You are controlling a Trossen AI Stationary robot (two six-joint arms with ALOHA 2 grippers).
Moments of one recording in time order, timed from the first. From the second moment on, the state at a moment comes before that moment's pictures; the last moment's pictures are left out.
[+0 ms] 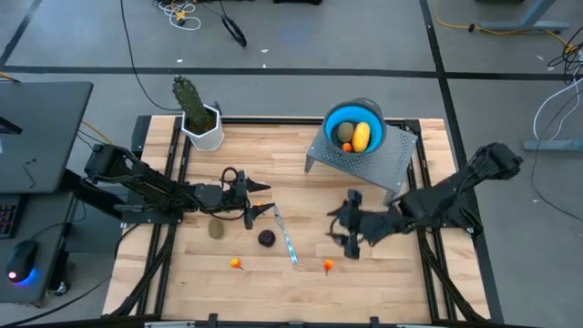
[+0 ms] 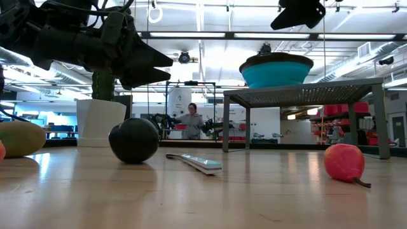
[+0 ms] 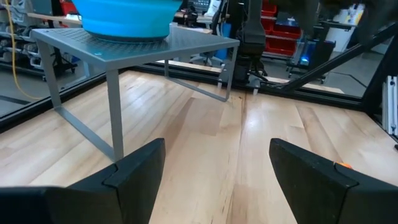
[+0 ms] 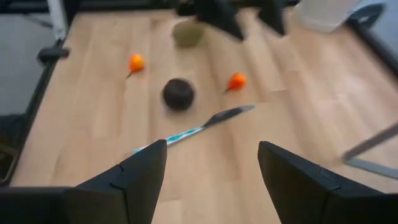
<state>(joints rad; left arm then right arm) -0.18 1.41 0.30 1.01 -0.41 -0.17 0.49 1.32 0.98 -0.37 0.47 0.35</state>
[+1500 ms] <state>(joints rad) -0.28 1.41 0.31 1.02 -0.53 -0.23 0.70 1.78 0.98 -0.10 0.34 0.40</state>
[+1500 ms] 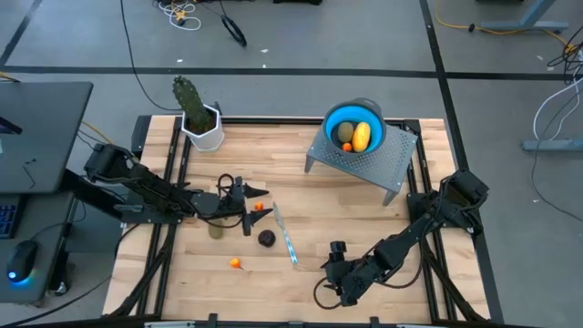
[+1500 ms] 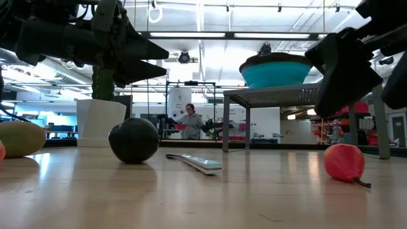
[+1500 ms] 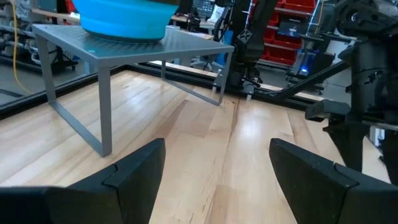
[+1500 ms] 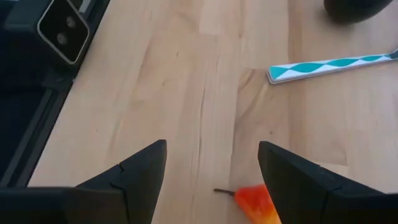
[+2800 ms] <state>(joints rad) -0.28 1.41 0.31 0.95 -0.60 -0.21 0.67 1.72 0.84 -0.02 0.36 0.34</state>
